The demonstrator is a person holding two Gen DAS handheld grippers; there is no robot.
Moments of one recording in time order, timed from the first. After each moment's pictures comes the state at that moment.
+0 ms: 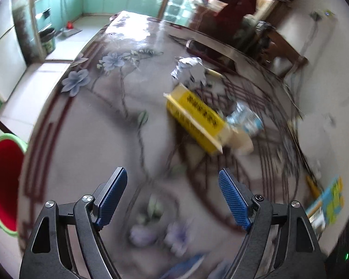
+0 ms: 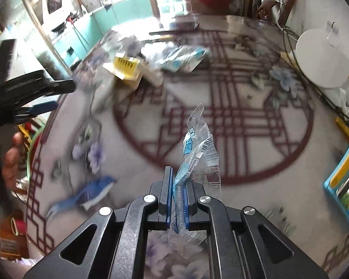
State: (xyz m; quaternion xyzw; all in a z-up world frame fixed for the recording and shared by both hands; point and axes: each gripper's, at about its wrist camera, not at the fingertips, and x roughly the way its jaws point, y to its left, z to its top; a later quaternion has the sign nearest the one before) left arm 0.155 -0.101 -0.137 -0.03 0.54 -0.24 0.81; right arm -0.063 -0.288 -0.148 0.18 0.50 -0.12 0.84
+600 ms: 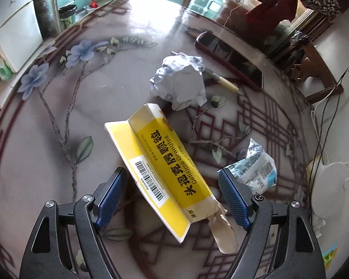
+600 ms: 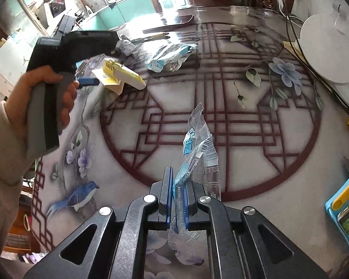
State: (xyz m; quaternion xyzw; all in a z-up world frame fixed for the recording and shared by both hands) left arm 0.204 -0.188 -0.177 -0.07 0.58 -0.15 0.80; right arm -0.059 -0.335 -0.170 0.21 0.51 -0.08 0.83
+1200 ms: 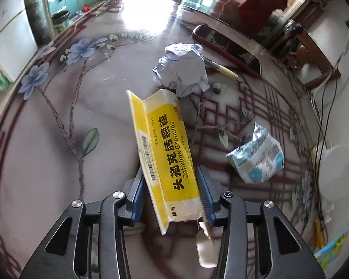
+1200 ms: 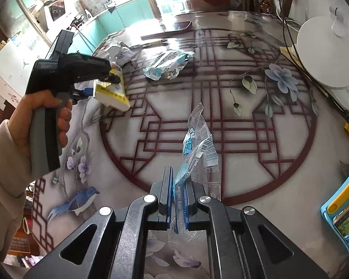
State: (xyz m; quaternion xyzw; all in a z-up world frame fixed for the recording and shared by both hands) left arm 0.190 -0.177 -0.179 -0.03 0.57 -0.18 0.80; right arm -0.062 -0.333 -0.161 0.21 0.50 -0.09 0.83
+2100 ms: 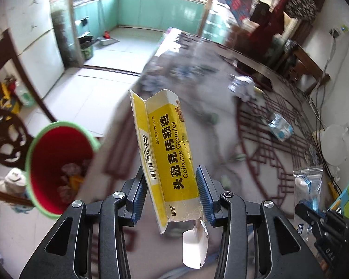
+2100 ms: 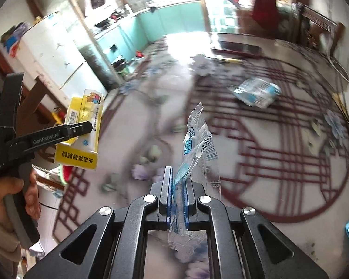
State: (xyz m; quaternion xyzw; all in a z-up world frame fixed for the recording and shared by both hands) left arm 0.118 0.030 -0.108 -0.02 0.50 -0.15 0.85; right arm 0.003 -0.192 -0.113 0.15 0.47 0.01 0.87
